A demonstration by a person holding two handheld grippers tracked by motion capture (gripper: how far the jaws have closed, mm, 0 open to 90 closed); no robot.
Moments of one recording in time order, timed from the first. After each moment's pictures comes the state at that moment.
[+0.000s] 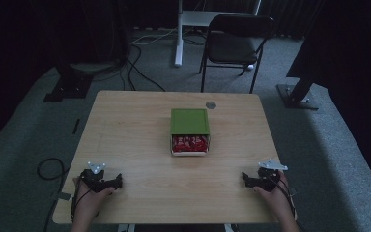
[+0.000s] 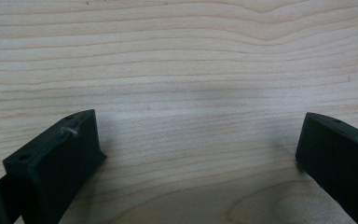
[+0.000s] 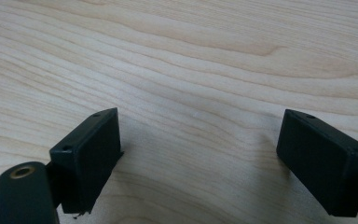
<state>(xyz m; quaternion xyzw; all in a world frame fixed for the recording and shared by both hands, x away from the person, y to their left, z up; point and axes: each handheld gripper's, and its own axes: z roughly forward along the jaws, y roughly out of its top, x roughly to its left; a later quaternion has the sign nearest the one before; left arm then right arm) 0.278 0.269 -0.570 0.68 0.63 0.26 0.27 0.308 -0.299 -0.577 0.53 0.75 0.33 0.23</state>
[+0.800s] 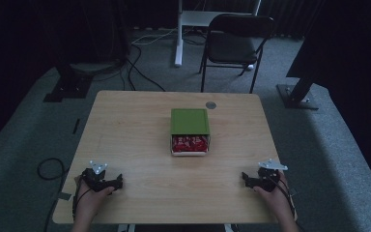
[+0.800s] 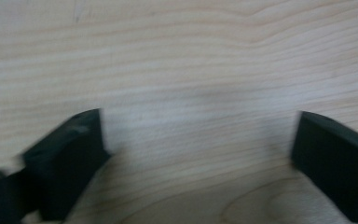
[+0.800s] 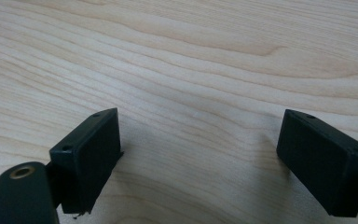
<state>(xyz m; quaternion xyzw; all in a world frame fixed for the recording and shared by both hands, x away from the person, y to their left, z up) 0.278 0.264 -0.562 0.71 0.59 0.28 0.27 0.308 -0.299 -0.577 0.53 0.75 0.33 0.23</state>
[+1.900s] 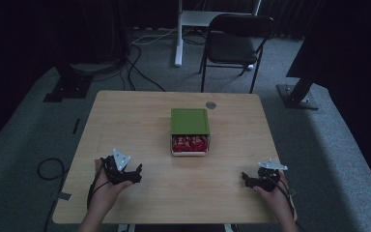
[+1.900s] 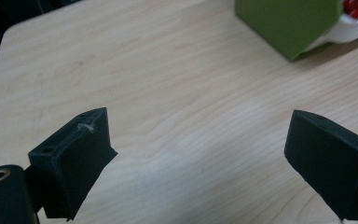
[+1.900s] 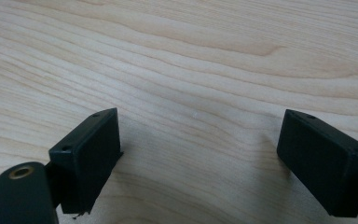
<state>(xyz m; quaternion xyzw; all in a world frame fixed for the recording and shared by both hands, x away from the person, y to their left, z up) 0.282 0.191 -0.503 0.76 0.46 0.33 0.31 0.308 -0.299 -0.577 0.53 0.75 0.33 0.23</state>
